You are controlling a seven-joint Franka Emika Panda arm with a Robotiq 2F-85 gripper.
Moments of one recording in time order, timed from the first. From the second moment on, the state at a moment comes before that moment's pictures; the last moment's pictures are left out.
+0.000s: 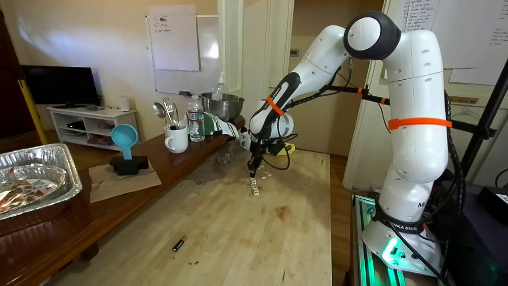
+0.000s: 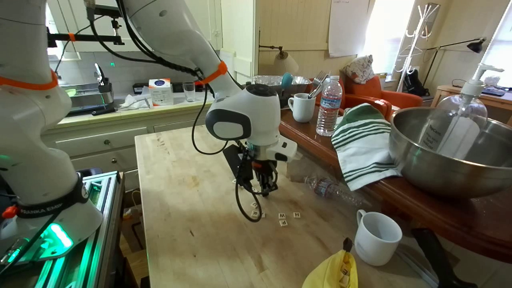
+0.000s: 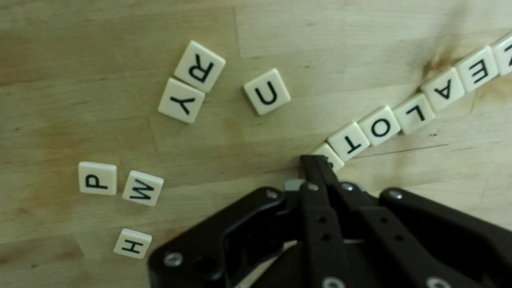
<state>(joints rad) -0.28 0.31 0.03 -2.32 0.26 2.72 -0.48</state>
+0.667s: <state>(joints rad) -0.28 0.28 0.06 -2.36 0.29 2.72 -0.48</state>
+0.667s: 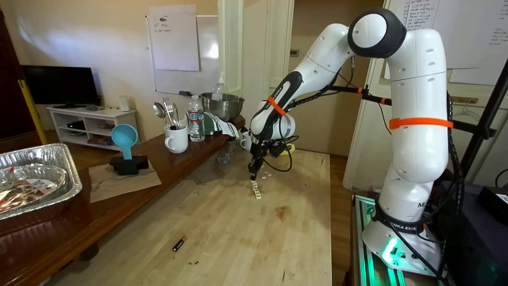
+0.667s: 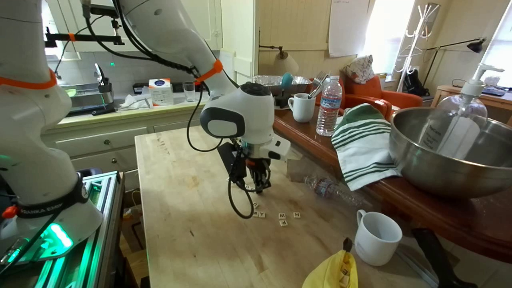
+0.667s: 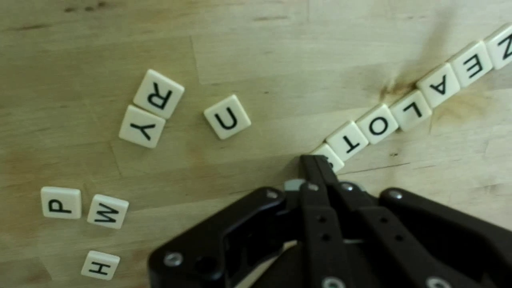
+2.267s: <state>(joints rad) -0.24 0.12 0.06 -2.47 0.41 2.60 -0.93</state>
